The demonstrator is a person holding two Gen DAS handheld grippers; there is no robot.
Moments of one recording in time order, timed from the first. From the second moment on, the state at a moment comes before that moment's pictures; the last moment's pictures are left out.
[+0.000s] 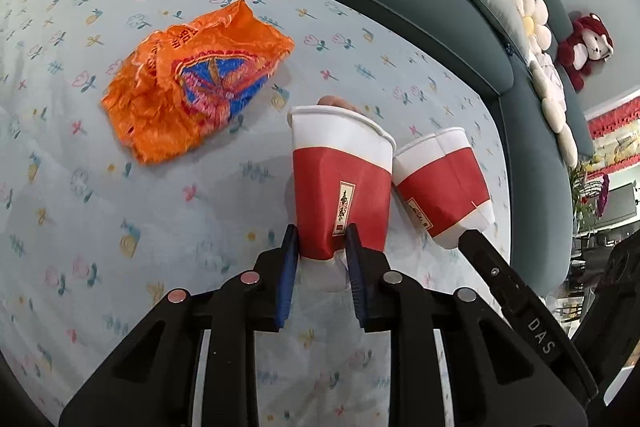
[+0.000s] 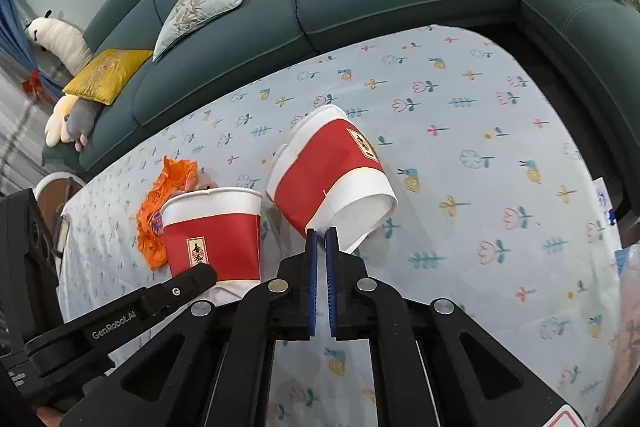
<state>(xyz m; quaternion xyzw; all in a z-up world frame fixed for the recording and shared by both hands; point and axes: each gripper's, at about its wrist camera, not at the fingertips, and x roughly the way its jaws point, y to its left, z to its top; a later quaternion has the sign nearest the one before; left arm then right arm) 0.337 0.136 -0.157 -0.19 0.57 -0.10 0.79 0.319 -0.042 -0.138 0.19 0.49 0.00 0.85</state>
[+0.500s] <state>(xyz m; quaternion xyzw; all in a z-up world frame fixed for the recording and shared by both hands) 0.234 0.120 -0.118 -0.12 0.58 -0.14 0.79 0.208 -0.044 -0.087 0.15 0.48 0.02 0.86</state>
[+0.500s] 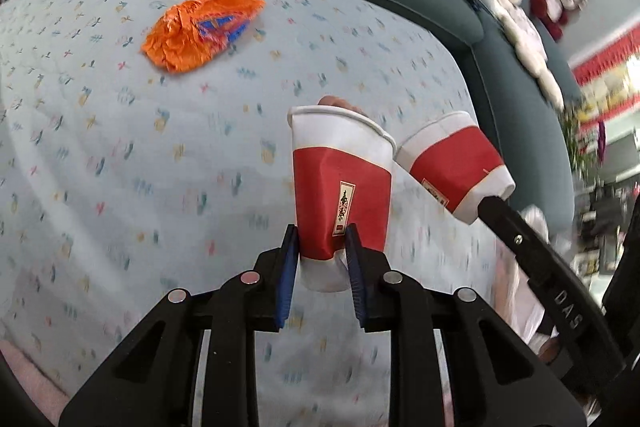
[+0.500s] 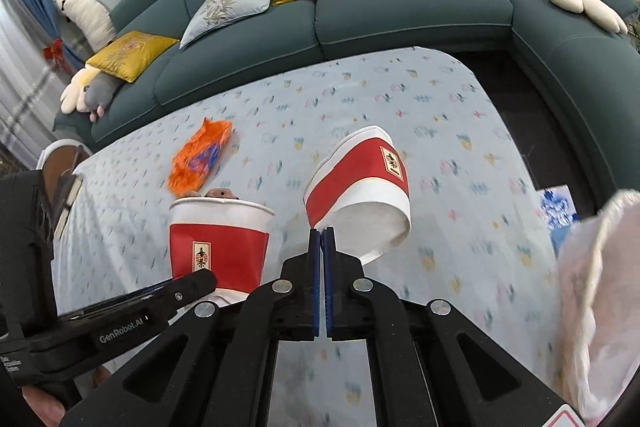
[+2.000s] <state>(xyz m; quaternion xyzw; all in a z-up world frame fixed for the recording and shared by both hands) 0.092 0.084 -0.087 0.01 0.52 -0.32 0.79 0.116 -0.062 -0.064 0.29 0.49 0.13 0.81</state>
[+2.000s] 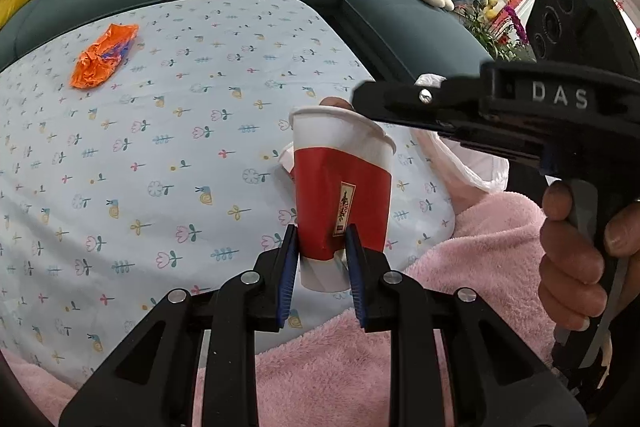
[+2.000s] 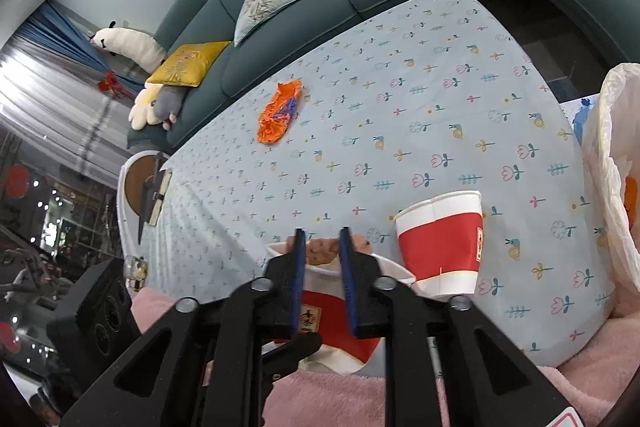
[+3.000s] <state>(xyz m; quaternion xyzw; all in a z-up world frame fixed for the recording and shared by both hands) 0.085 0.056 -0.083 0.03 0.52 -0.33 0.79 0.102 -0.108 -0.064 0.30 0.47 0.06 0.83</state>
